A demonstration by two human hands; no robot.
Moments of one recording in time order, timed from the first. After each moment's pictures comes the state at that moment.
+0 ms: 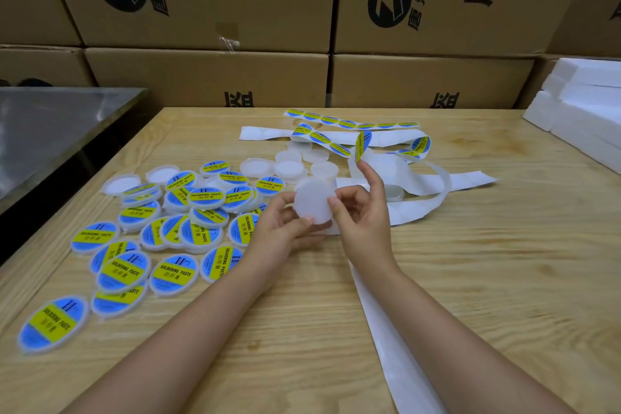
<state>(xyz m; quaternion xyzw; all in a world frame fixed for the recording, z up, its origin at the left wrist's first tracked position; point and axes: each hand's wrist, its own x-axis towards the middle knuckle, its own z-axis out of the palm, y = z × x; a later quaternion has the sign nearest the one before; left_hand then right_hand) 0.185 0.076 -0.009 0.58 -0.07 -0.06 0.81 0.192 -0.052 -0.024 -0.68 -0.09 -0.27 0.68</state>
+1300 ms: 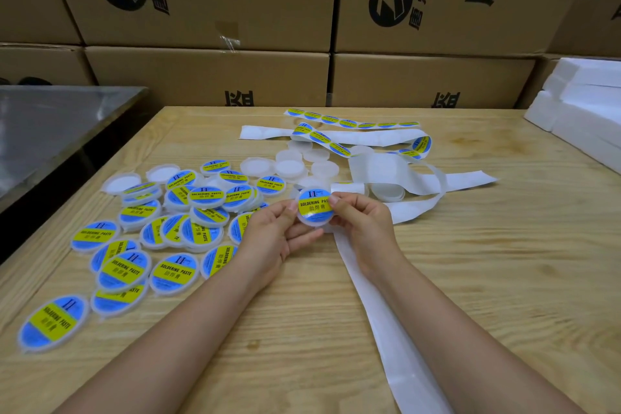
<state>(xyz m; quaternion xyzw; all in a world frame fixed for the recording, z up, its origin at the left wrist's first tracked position) 0.190 0.080 -0.005 0.51 -0.02 -0.12 0.85 0.191 -0.056 -0.017 -0.54 0.00 -0.08 0.84</state>
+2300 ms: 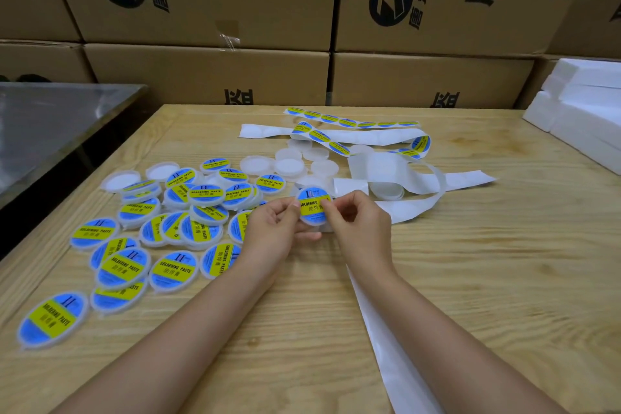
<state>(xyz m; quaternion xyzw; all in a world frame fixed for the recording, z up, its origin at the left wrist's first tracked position) 0.186 0.073 -0.008 0.63 0.01 -0.01 0.78 0.185 -0.050 -0.021 -0.81 0.04 -0.27 0.52</state>
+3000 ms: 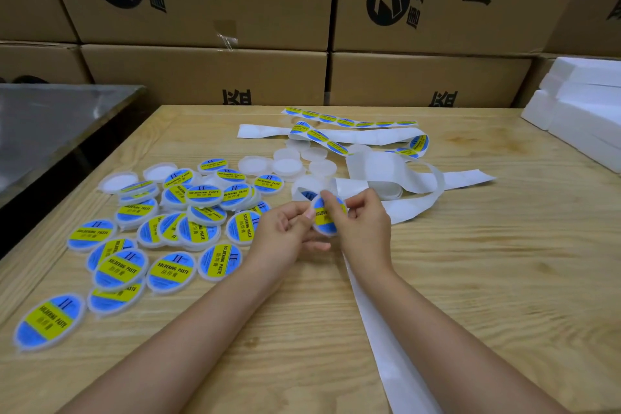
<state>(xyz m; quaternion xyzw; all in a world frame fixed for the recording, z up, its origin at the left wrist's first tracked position) 0.173 0.066 -0.002 0.61 -0.05 -0.05 0.79 0.190 -0.052 -0.028 -0.77 0.09 -0.27 0.57</state>
